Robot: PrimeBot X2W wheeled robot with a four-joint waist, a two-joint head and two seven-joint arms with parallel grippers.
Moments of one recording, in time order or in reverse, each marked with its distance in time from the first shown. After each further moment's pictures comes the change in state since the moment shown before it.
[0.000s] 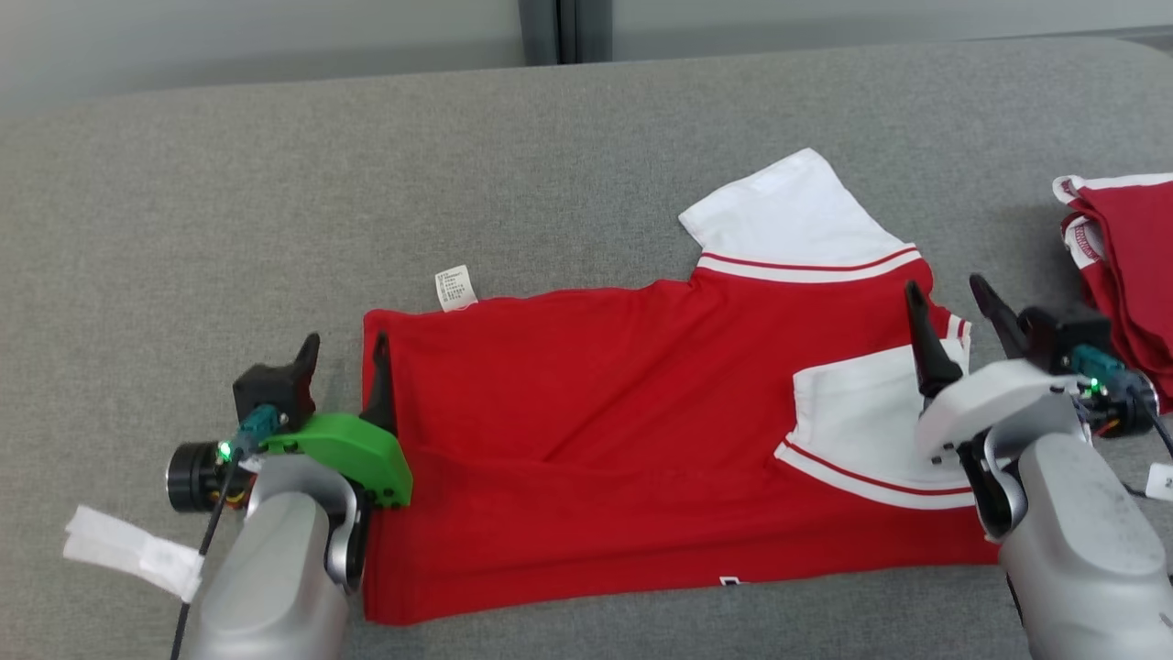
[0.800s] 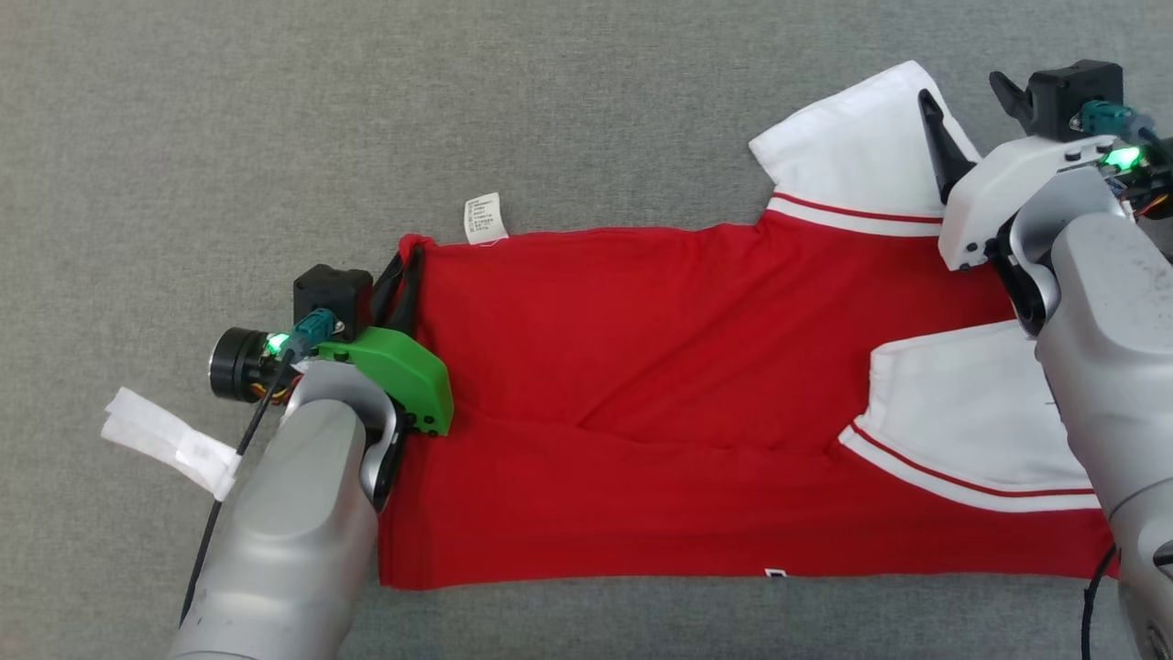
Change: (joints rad) left arm -0.227 -0.031 -0.101 0.154 0.043 -0.077 -0.002; right arm -0.480 -0.101 0.178 0.291 -0.027 0.000 0.117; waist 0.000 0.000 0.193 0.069
